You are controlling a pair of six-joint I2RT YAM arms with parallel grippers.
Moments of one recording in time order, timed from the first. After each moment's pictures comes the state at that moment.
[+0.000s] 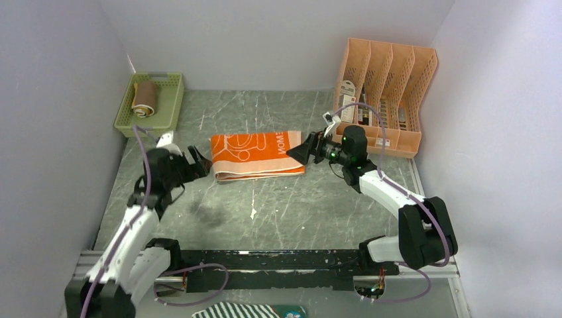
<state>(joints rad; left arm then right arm) -0.05 0.90 0.58 -0.24 0.19 -0.42 0.32 1.34 0.68 0.41 -0.66 0.46</state>
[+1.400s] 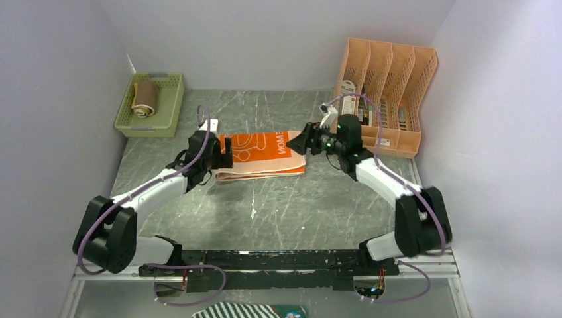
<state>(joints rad) -0.43 1.28 0.66 0.00 -0.25 -0.27 0.33 1.35 0.79 0.26 -0.61 0.44</state>
